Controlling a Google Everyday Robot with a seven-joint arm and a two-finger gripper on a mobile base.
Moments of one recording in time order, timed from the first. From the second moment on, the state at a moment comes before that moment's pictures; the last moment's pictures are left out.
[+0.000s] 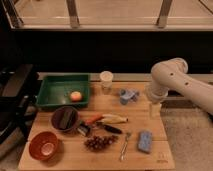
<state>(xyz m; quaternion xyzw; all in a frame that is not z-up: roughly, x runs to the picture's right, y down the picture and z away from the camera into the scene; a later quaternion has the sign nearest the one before) 0.229 0.084 0.726 -0.28 -0.07 -0.08 0.95</state>
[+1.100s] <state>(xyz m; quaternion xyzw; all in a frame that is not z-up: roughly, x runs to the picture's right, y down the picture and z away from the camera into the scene) 0.156 0.143 0.727 -0.31 -0.11 -0.16 0.93</state>
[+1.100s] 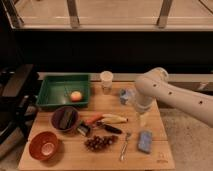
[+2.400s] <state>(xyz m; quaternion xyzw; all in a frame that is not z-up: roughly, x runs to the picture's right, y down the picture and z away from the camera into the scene) 0.133 0.239 0.721 -0.40 -0.22 -0.21 0.86</state>
